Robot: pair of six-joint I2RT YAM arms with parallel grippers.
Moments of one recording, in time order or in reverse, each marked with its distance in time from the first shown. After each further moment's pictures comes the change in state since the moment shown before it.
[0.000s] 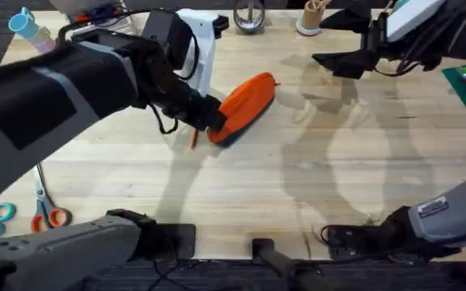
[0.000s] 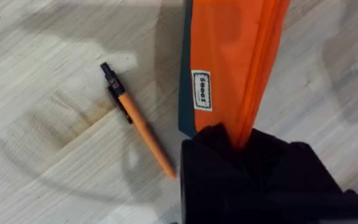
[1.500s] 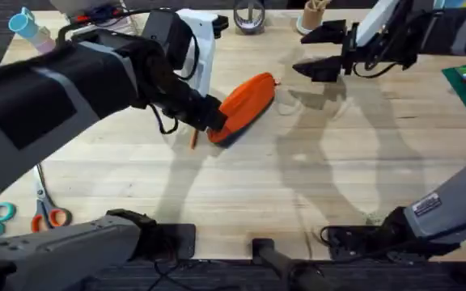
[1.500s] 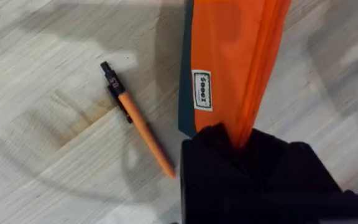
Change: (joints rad) left arm 0.000 0.000 -0.001 0.000 0.000 -0.008; right arm 0.100 0.076 0.054 -0.069 0.206 0.015
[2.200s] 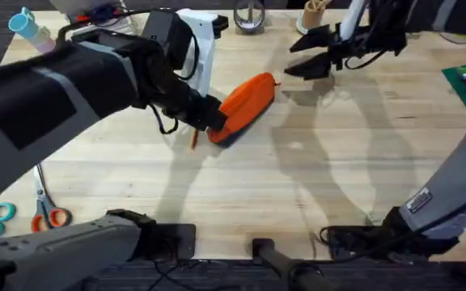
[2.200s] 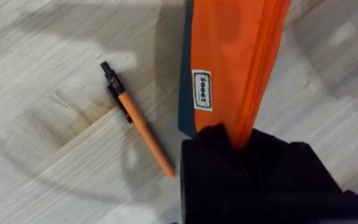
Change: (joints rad) left arm 0.000 0.000 0.000 0.000 0.000 0.000; right arm 0.069 0.130 0.263 -0.440 0.106 -0.154
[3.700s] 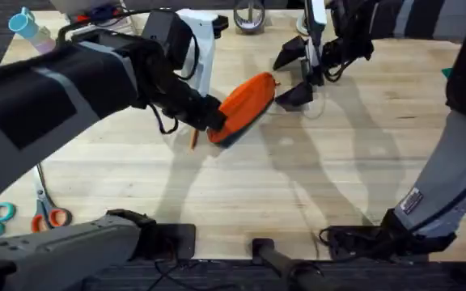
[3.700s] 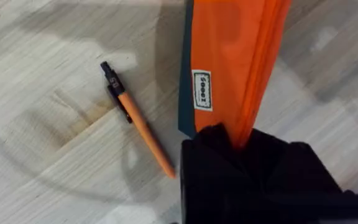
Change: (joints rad) left arm 0.000 0.000 0.000 0.000 0.000 -0.001; right arm 0.131 0.063 0.007 -0.021 0.299 -0.453
